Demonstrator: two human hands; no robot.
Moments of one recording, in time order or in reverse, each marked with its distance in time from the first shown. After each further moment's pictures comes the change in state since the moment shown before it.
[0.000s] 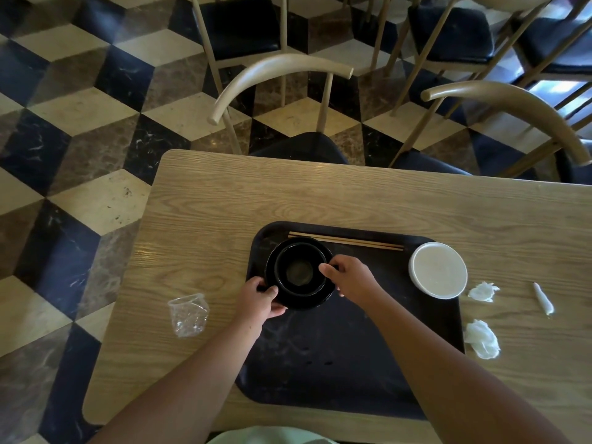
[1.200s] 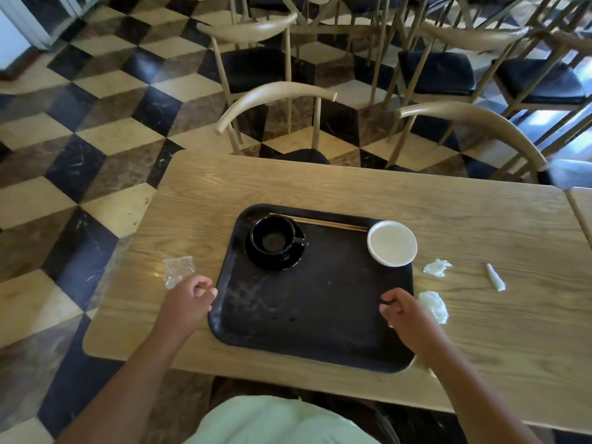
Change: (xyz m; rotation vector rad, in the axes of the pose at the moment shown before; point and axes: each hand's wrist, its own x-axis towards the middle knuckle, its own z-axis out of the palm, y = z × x) left_hand -0.138 -0.043 -0.068 0.639 0.285 0.415; right_hand -0.154 0.171 -0.064 0.017 0.240 -0.001
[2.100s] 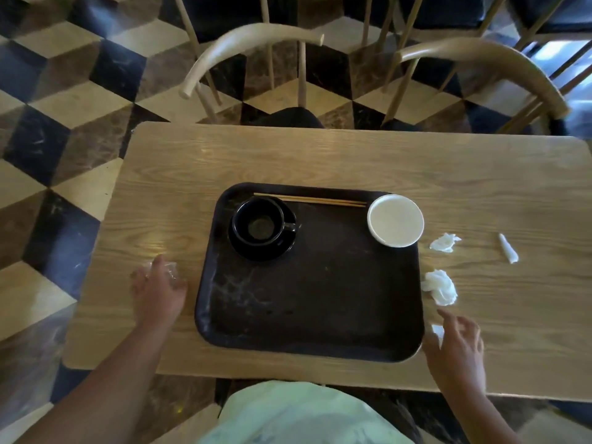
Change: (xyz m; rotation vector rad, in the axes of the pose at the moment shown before) left_hand 0.088 -0.060 0.027 0.412 0.180 -0.115; right_hand -0.028 0.096 0.019 -0.279 0.292 0.272
